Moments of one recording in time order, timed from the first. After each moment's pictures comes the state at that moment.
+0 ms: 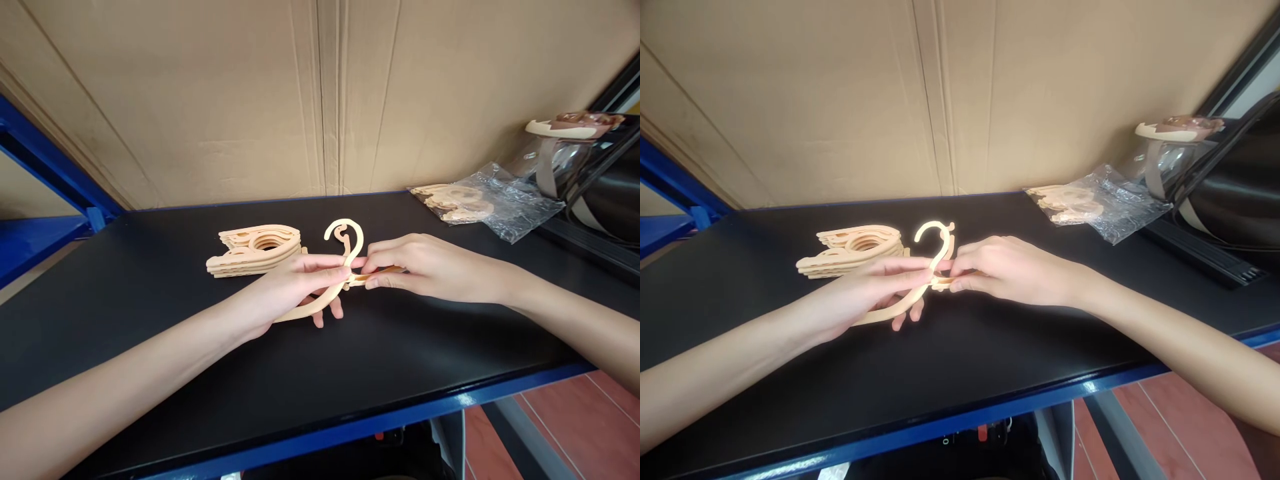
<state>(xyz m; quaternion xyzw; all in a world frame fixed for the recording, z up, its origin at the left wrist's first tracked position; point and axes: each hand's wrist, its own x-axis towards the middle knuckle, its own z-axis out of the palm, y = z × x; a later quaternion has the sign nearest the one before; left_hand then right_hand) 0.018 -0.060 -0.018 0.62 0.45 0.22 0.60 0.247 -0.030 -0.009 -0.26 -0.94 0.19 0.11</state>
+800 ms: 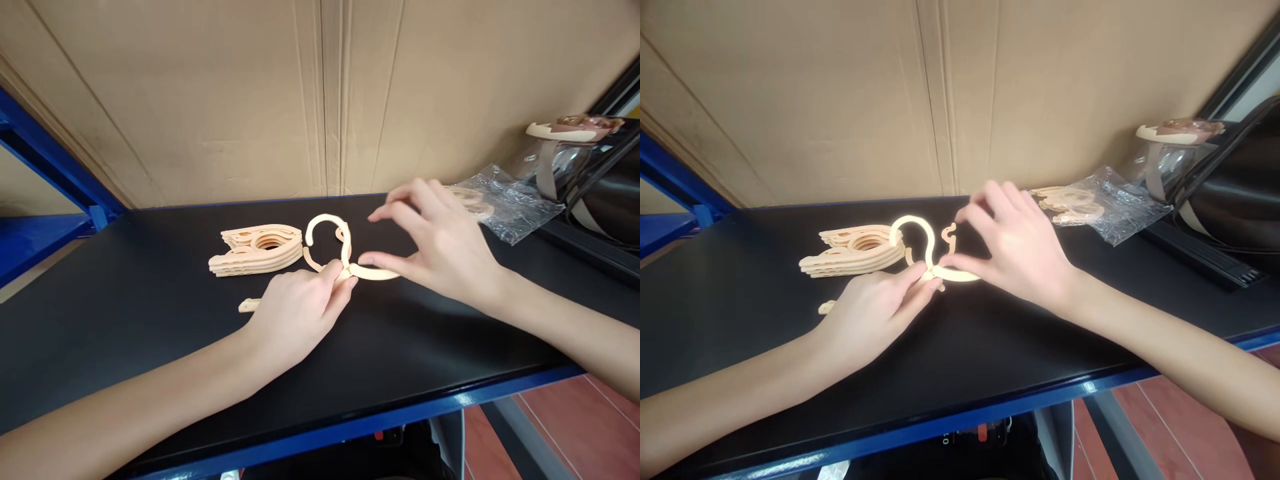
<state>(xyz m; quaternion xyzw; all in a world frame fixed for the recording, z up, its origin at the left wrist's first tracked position) 0.036 -0.083 -0.031 0.84 0.53 0.12 0.03 0.239 -0.038 -0.012 -0.38 -0.87 -0.15 0.28</state>
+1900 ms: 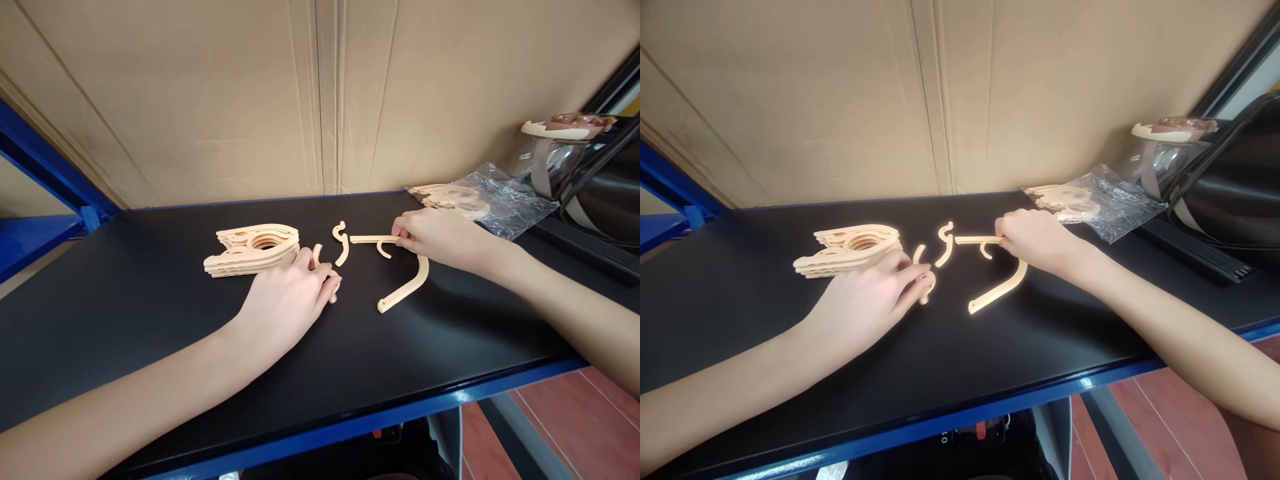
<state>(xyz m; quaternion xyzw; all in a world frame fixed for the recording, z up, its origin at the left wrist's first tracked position) 0.028 -0.074 -0.037 0.84 0.52 0.03 -0.13 0.273 0.006 -0.023 -0.50 -0.86 -0.07 0.07</state>
